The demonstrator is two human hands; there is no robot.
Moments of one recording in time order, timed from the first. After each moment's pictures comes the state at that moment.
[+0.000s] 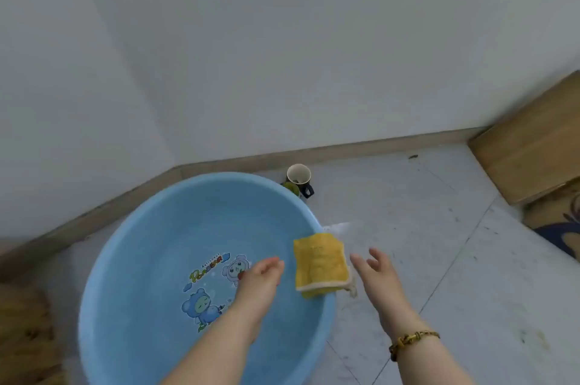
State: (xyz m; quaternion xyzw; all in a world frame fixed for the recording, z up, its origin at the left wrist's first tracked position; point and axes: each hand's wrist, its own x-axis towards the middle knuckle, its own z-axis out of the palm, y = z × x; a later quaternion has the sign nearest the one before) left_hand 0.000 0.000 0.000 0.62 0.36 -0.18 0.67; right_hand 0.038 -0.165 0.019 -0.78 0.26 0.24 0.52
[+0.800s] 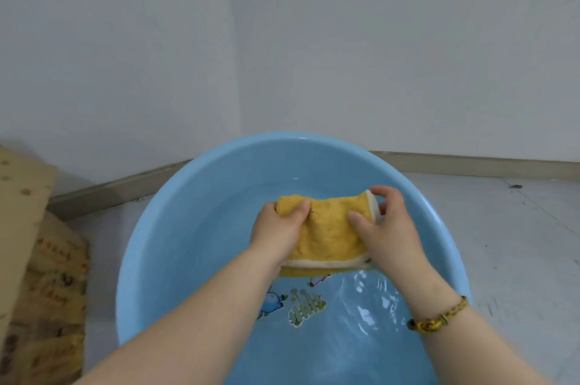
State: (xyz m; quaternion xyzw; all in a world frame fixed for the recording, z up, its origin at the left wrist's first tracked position) left_hand 0.011 0.090 -0.075 0.68 0.37 0.01 0.63; right_hand 0.053 -0.038 -0.051 -0.88 -0.05 0.11 0.46
